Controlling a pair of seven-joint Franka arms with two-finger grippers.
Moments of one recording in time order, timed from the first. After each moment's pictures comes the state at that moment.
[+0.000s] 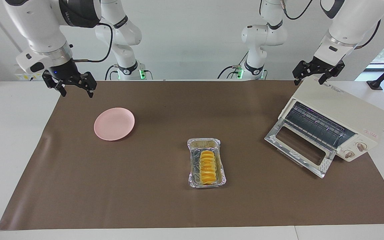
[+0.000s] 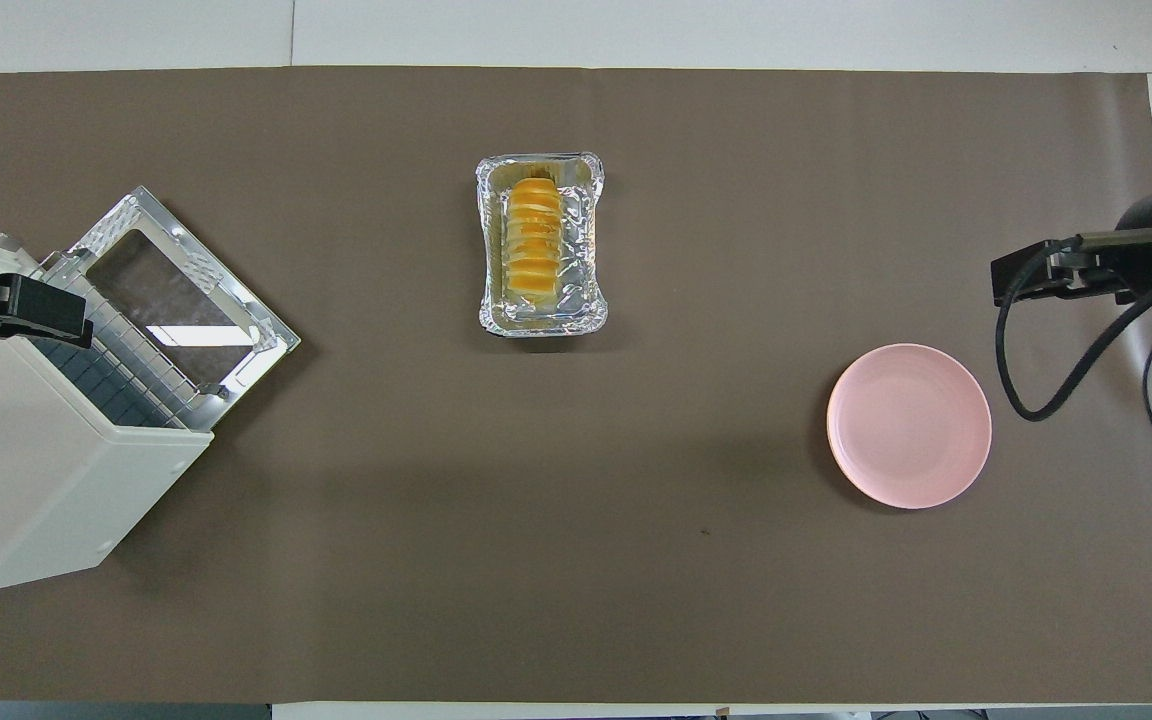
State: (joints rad) left arm -0.15 -0.03 0.04 -1.56 0.02 1.44 -0.03; right arm -0.19 -0.01 0.16 -1.61 -0.06 1.60 0.02
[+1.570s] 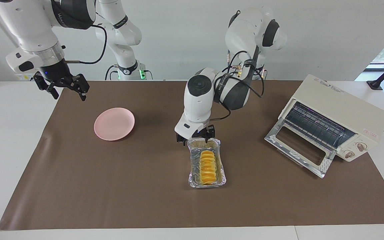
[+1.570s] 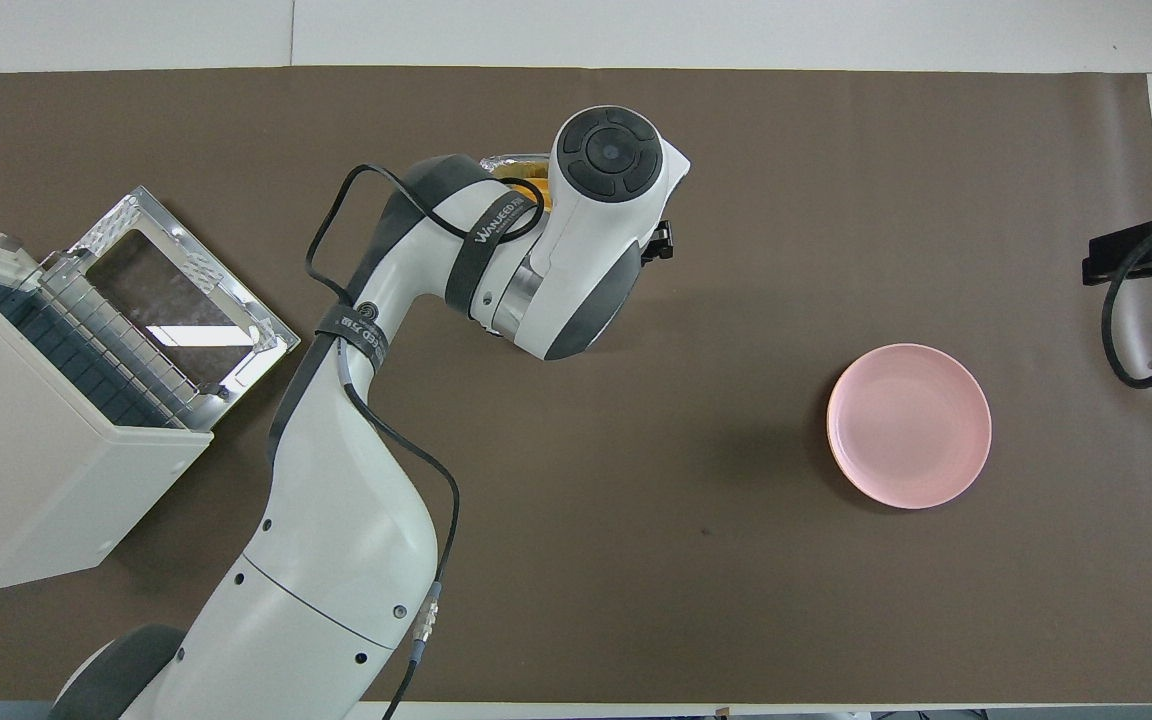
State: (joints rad) left arm -0.74 0.83 0.11 -1.00 -0.06 1.89 -0.69; right arm -0.09 0.00 0.03 -1.61 -0.06 1.66 0.02
